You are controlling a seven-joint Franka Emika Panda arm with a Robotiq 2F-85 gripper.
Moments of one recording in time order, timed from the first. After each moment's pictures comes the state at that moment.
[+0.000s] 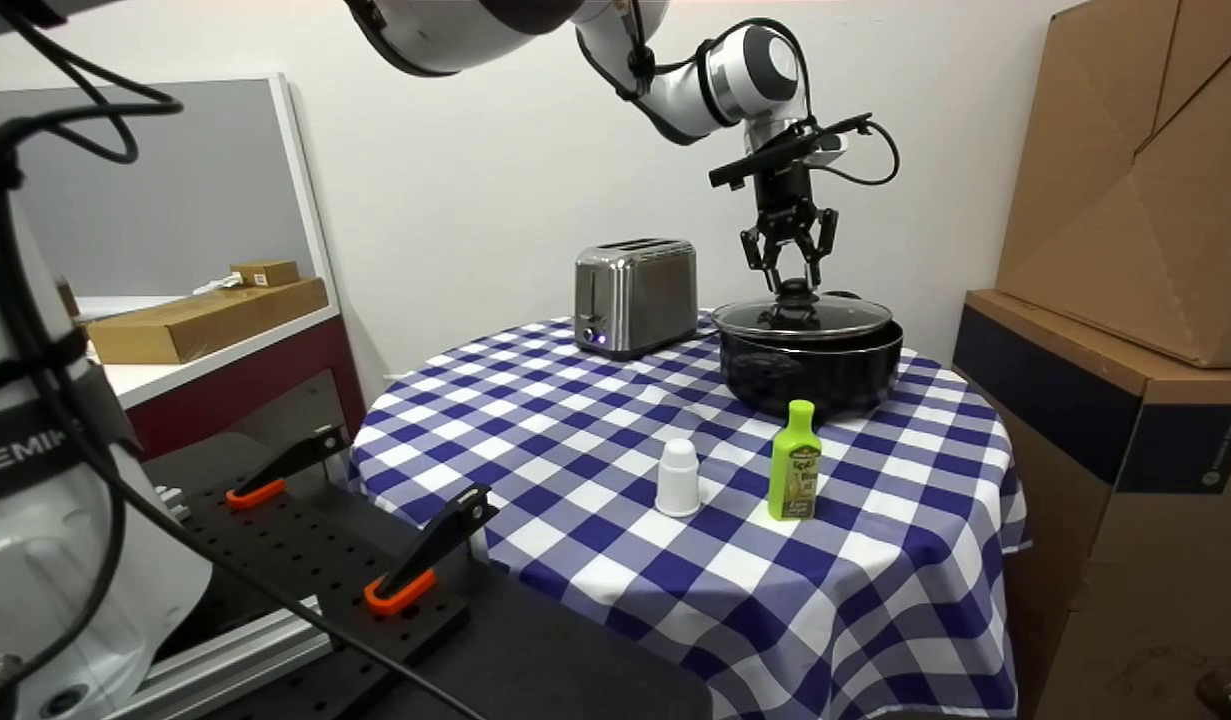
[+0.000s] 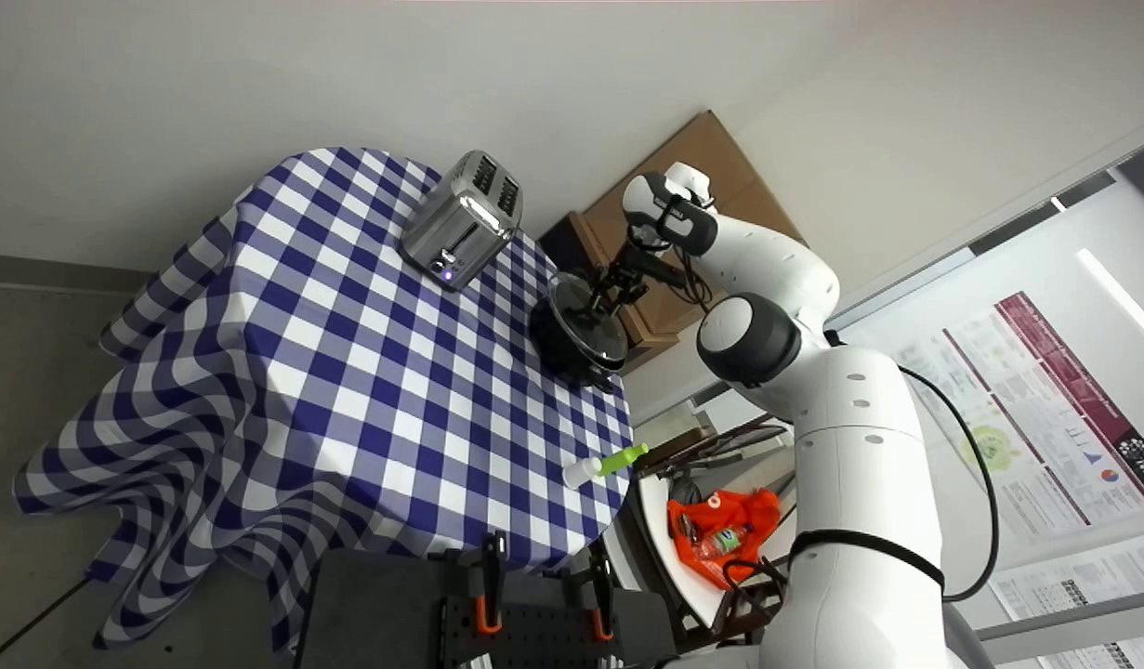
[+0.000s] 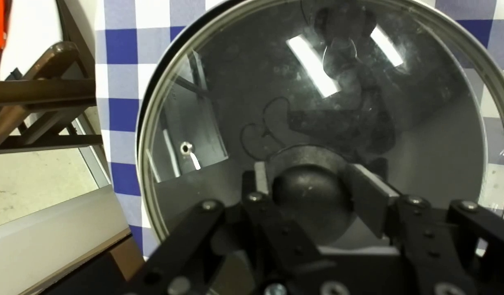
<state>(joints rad) -0.12 1.22 -0.10 -0.64 -0.23 1.70 -0.01</state>
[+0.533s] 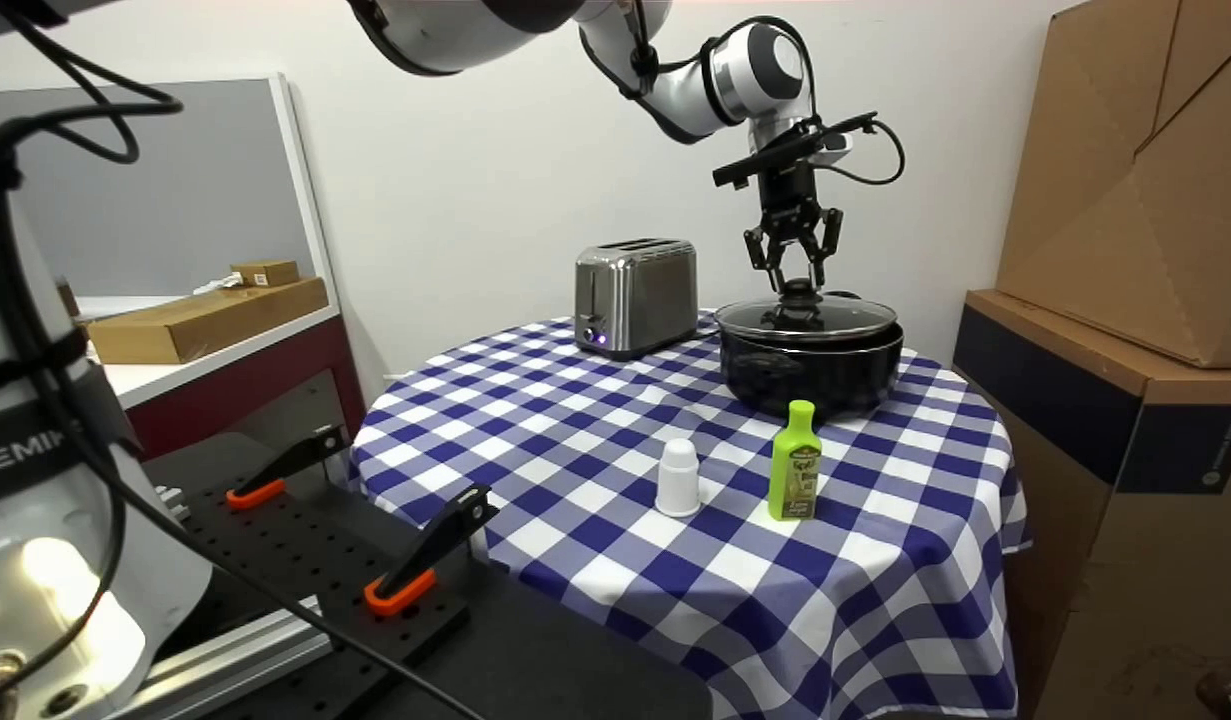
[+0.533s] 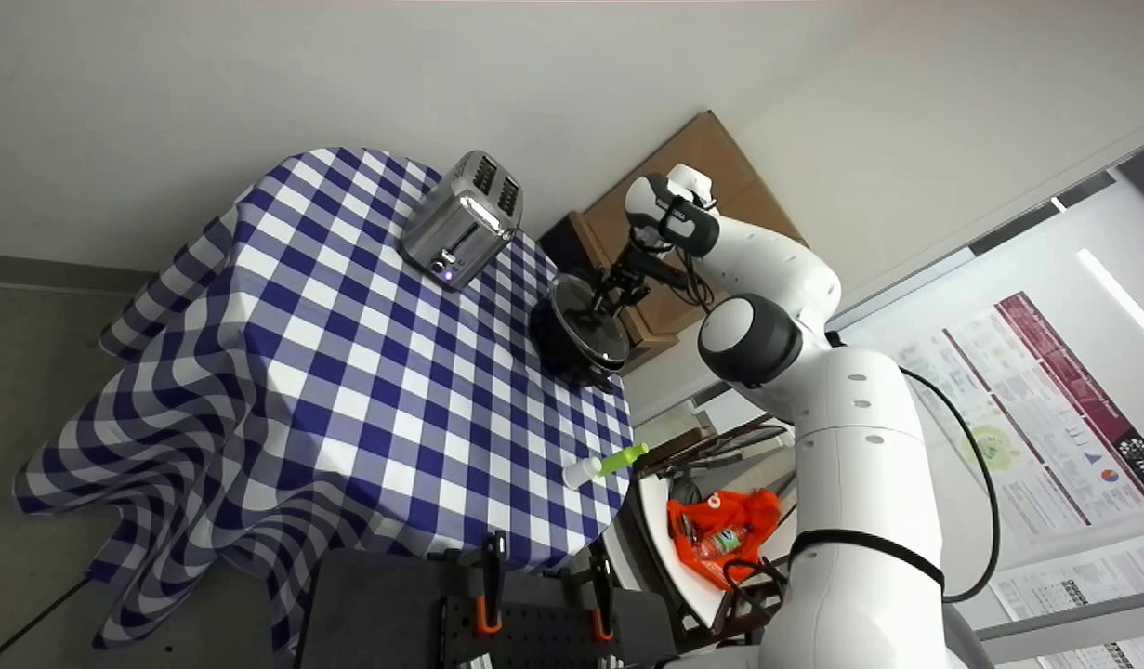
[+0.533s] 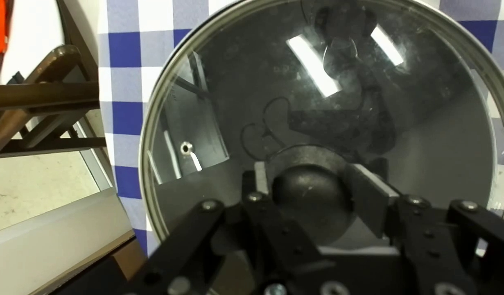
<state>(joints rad) -0.12 1.22 -0.10 -0.64 -0.22 1.70 -0.01</state>
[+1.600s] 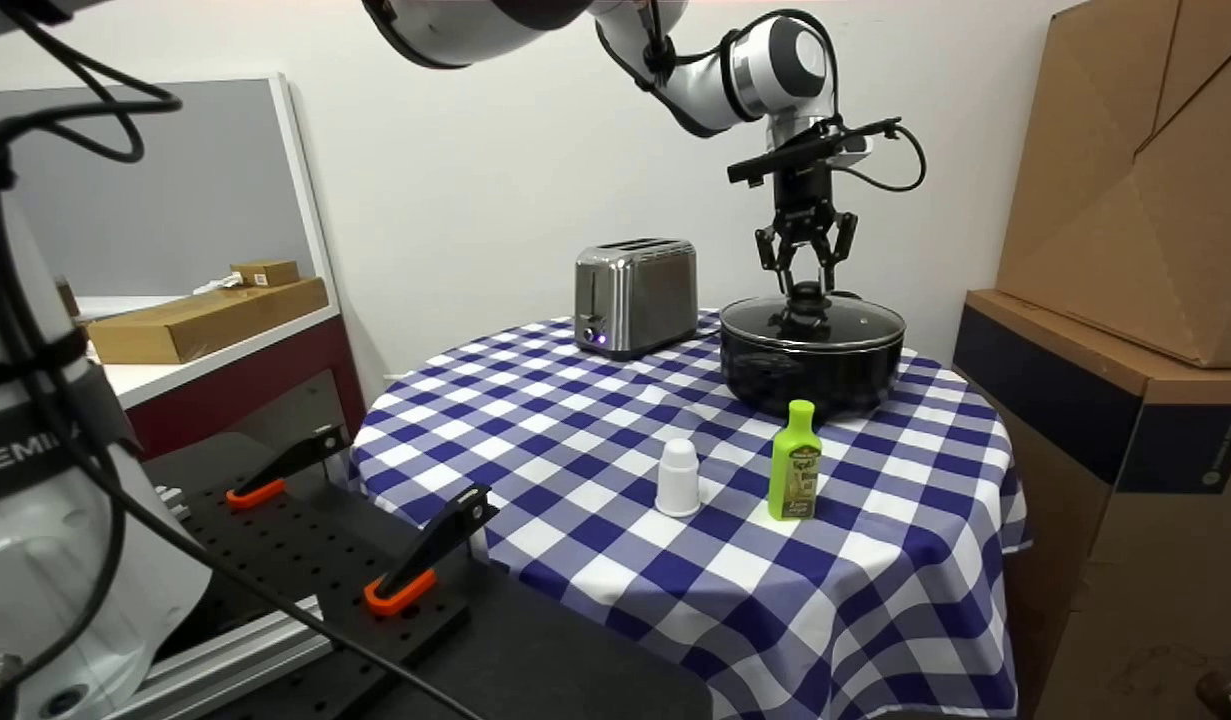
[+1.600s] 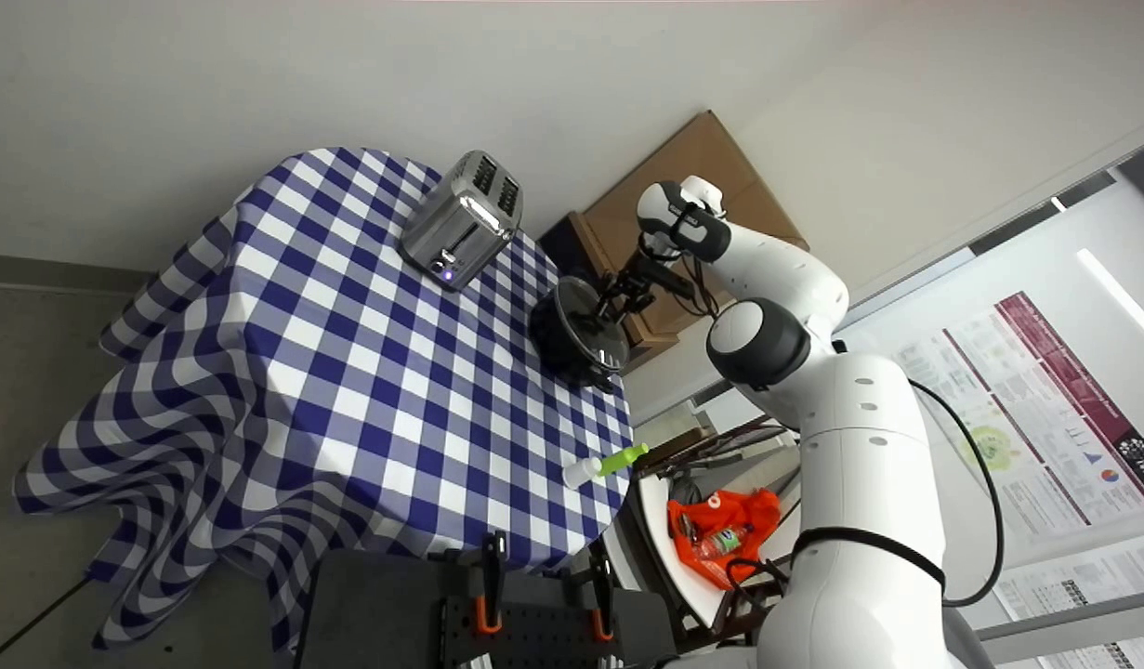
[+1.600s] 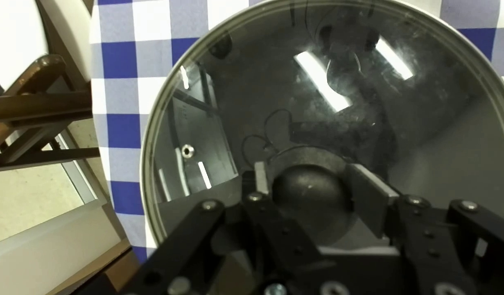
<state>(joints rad) -0.18 1.22 -0.07 -0.65 -0.20 1.69 -0.04</state>
